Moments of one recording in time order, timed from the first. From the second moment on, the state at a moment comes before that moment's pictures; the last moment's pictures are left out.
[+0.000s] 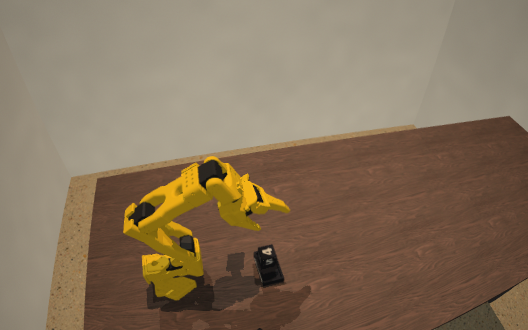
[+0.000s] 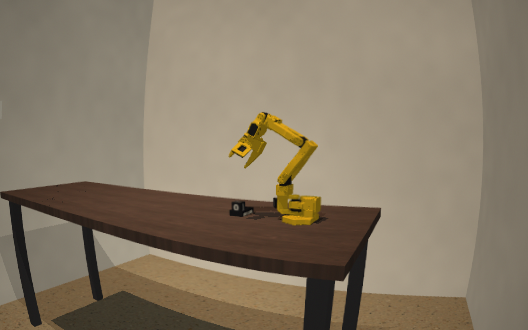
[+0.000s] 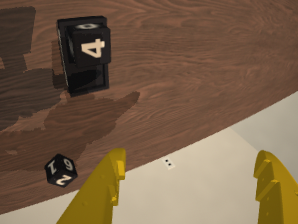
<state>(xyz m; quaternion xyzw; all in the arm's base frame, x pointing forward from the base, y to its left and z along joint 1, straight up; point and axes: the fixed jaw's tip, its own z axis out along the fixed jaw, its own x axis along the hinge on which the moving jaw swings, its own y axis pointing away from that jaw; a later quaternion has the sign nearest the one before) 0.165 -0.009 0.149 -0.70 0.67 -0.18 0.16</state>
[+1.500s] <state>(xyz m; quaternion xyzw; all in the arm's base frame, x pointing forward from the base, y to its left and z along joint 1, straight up) 0.131 -0.163 0.153 -0.84 0.49 -0.23 -0.08</state>
